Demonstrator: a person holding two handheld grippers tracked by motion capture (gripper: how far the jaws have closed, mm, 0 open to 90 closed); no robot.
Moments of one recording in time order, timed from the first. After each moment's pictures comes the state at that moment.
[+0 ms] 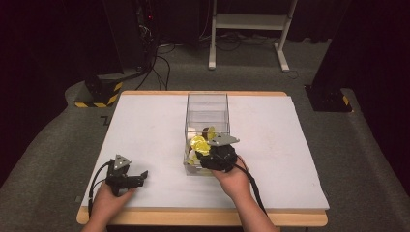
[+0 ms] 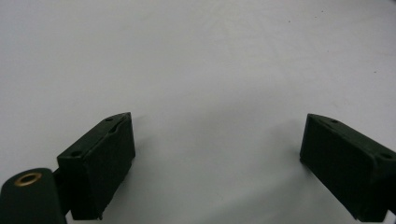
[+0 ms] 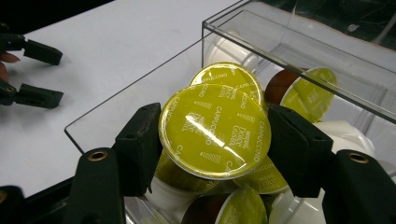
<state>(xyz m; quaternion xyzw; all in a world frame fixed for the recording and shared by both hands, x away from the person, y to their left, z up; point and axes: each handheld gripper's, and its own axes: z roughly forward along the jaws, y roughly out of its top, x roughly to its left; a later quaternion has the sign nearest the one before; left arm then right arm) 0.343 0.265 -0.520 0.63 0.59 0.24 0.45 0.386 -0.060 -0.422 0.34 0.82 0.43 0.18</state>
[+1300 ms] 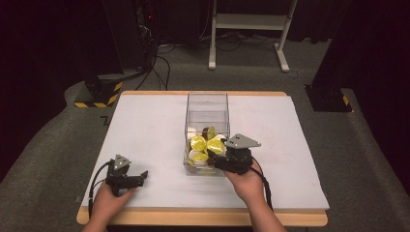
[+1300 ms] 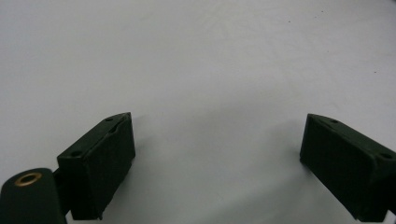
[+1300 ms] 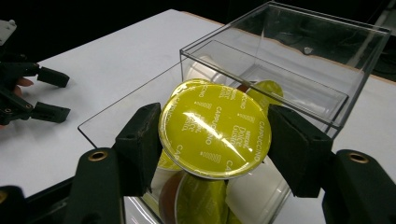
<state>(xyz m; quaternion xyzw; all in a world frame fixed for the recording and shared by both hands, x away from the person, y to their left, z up) 0.343 0.265 -0.520 0.62 0.60 0.24 0.45 0.370 -0.099 -0.403 0.34 0.79 0.47 0.20</state>
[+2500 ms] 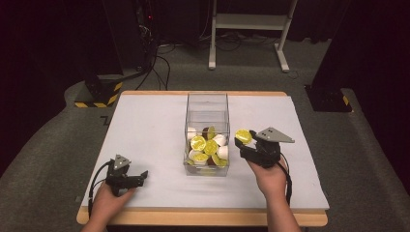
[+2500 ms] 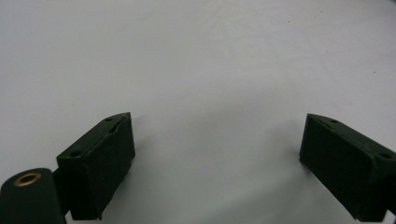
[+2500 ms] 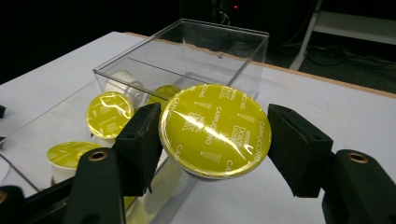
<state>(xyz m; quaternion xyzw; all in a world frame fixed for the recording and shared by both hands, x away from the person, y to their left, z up) 0.343 0.265 -0.520 0.62 0.60 0.23 0.45 0.382 -0.170 -0.390 0.42 0.74 0.47 0.24</state>
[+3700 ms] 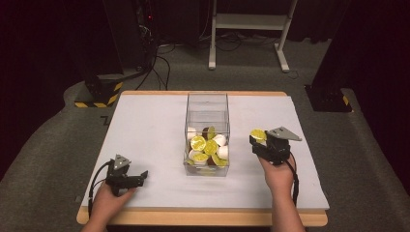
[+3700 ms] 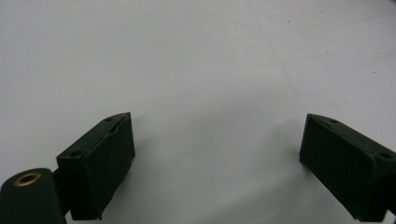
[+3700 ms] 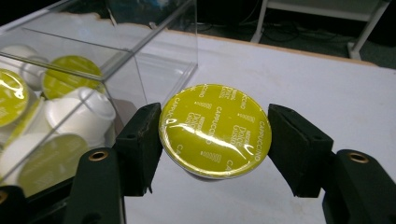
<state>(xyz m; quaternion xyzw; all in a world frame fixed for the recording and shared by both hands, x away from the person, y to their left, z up) 0.343 0.265 -0.520 0.62 0.60 0.23 0.45 0.406 -0.202 -0.419 0.48 0.72 0.42 0.27</state>
